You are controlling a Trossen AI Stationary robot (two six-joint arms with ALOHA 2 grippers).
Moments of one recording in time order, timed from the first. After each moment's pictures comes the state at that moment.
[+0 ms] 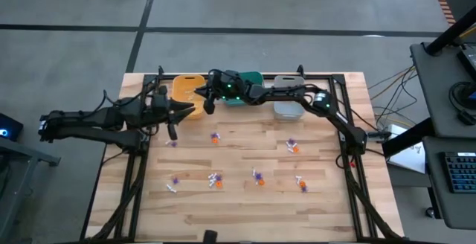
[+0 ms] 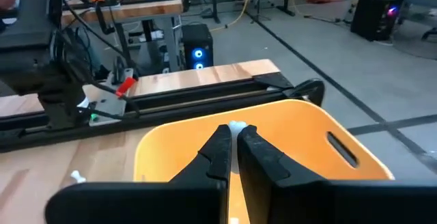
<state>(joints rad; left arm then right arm) 0.00 0.61 0.64 -0.10 -0.31 -0.12 -0.35 2.37 1.83 0.37 -0.19 0.02</state>
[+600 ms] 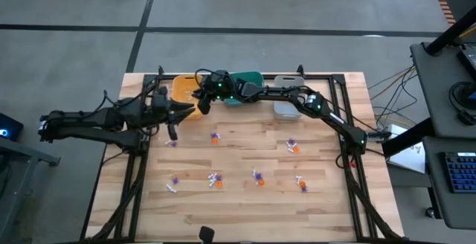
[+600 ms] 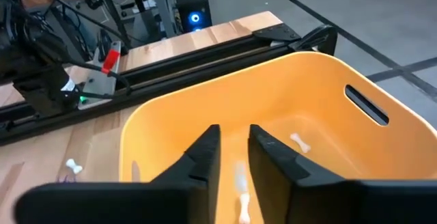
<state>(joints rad) 0.00 0.61 0.63 -0.10 -0.31 -0.14 -0.35 2.49 2.05 0.11 -0.18 0.12</state>
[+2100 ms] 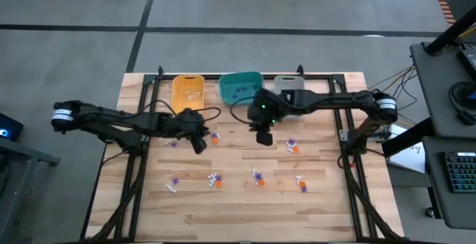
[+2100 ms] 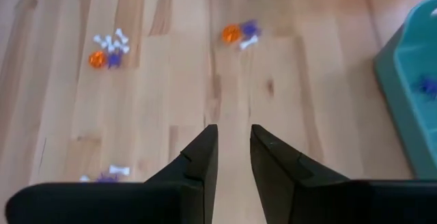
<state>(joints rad) 0.00 1.13 0.63 -0.28 -0.25 -0.39 -0.16 1.64 1.33 -0.59 -0.21 -0.05</state>
